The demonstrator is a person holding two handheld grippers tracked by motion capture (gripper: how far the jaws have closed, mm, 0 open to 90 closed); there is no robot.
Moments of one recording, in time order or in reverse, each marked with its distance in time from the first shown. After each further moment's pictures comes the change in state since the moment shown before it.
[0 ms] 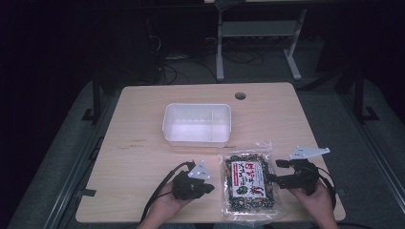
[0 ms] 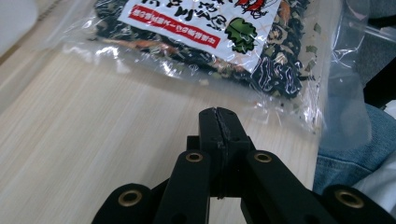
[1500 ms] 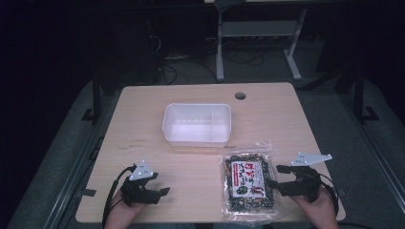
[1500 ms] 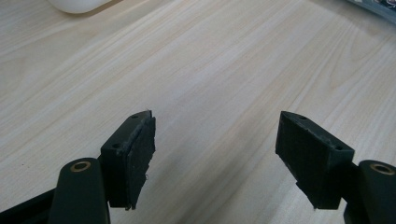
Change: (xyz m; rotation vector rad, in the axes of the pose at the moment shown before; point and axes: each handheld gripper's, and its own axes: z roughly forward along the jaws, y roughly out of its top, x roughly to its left) left arm 0.041 -0.122 -0.075 -0.111 0.270 -0.281; right arm 0.013 -0.012 -0.007 0.006 0.016 -0.017
